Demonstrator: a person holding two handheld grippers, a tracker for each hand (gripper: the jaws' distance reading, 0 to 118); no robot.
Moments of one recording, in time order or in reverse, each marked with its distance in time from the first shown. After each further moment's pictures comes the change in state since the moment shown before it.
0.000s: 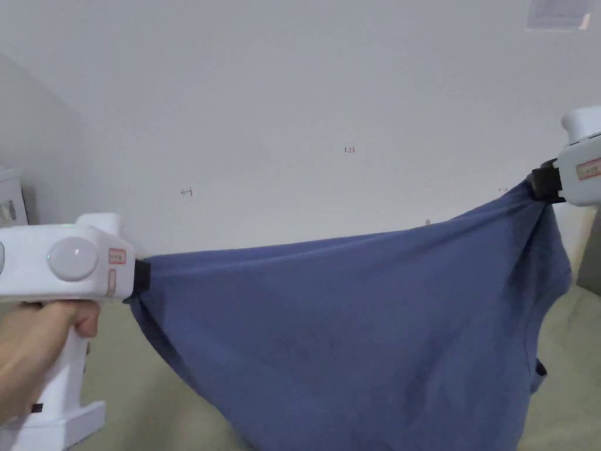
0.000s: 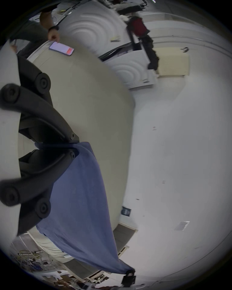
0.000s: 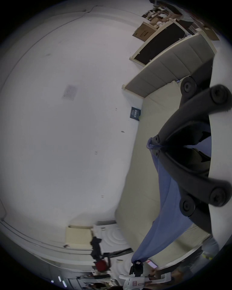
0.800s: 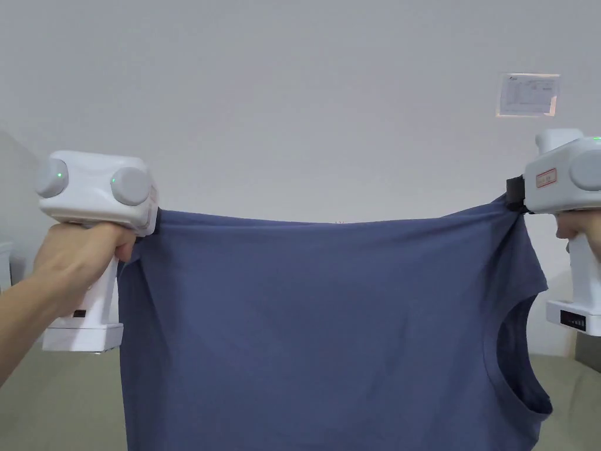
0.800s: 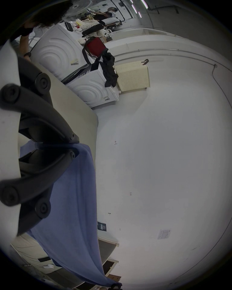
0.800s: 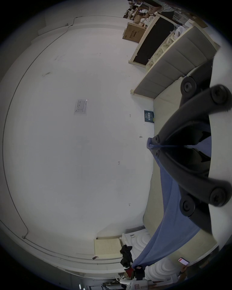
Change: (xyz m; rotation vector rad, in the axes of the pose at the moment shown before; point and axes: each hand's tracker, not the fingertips) left arm 0.044 0.155 -0.007 0.156 0.185 -0.076; right arm 0.014 0.079 -0.046 0.118 -0.069 -0.147
